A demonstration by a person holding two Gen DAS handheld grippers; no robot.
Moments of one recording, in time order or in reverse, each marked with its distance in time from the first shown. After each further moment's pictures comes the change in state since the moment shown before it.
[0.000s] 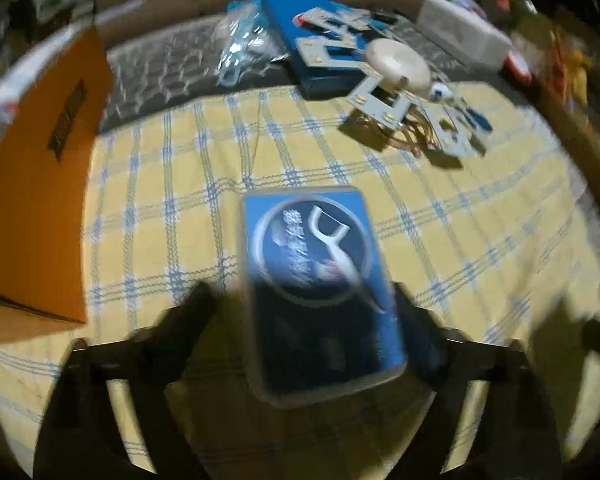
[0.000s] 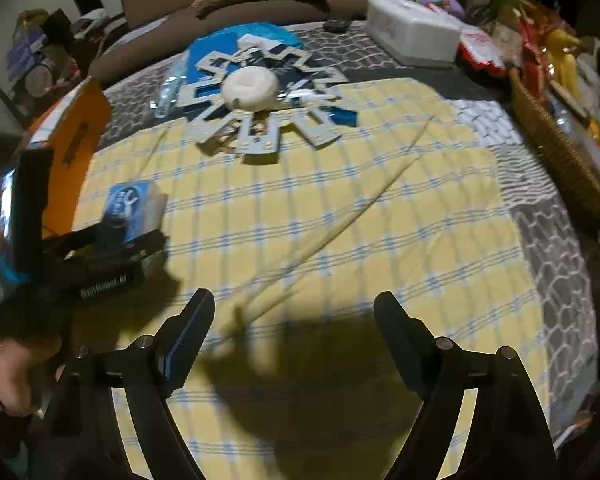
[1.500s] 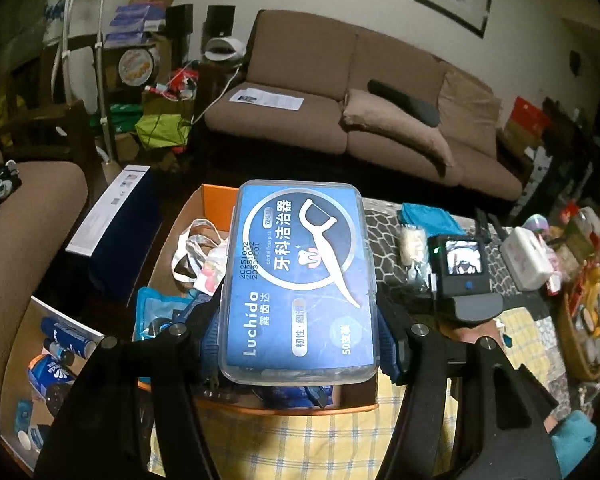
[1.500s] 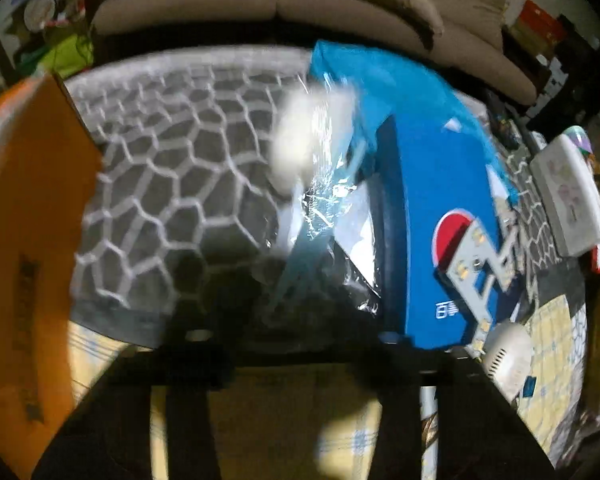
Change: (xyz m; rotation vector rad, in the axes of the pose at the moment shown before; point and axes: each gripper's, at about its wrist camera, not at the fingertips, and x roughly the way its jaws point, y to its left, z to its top) left arm -0.203 0.230 0.034 -0.432 -0.368 0.092; right arm 0.194 0.212 0.207 -0.254 0.079 -0.100
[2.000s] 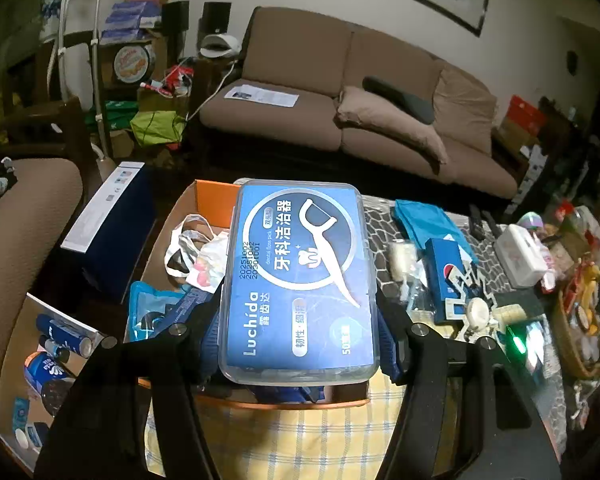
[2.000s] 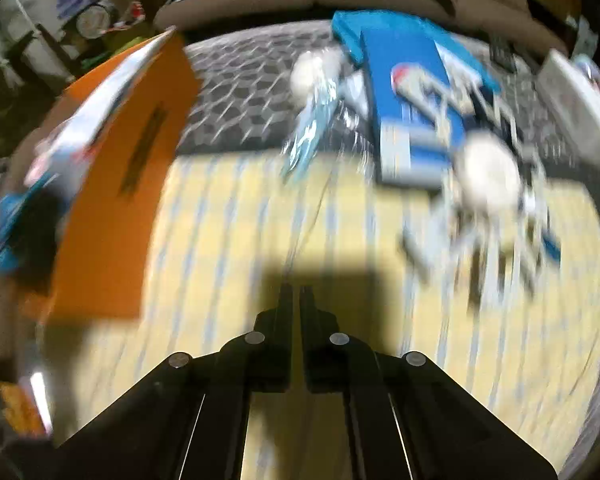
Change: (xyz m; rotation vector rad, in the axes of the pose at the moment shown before) left arm -0.003 -0.004 -0.001 -0.005 0.012 -0.023; right arm -0.113 -0.034 -0.162 0.021 0.041 0.325
